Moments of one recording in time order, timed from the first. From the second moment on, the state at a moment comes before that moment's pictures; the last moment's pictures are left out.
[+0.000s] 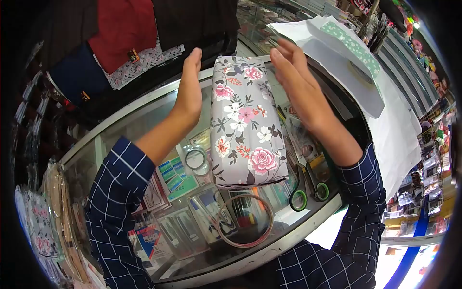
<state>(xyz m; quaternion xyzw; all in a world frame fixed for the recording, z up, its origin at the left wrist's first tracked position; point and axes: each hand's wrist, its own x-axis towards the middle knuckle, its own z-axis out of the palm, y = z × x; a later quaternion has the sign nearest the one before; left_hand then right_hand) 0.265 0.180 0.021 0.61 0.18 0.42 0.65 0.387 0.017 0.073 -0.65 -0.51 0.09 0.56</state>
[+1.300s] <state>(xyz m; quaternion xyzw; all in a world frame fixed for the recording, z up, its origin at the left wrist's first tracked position) 0.216 0.165 0.039 0.91 -0.16 0.35 0.16 0.400 0.011 0.062 -0.54 -0.79 0.02 0.30</state>
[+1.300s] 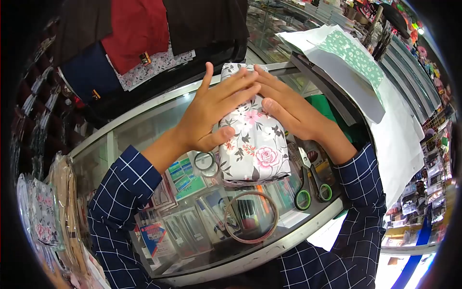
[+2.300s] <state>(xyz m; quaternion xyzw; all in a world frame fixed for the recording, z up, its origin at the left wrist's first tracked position) 0.205 0.168 0.040 0.93 -0.09 0.31 0.17 0.327 -0.032 0.097 -0.49 -0.85 -0.05 0.18</state>
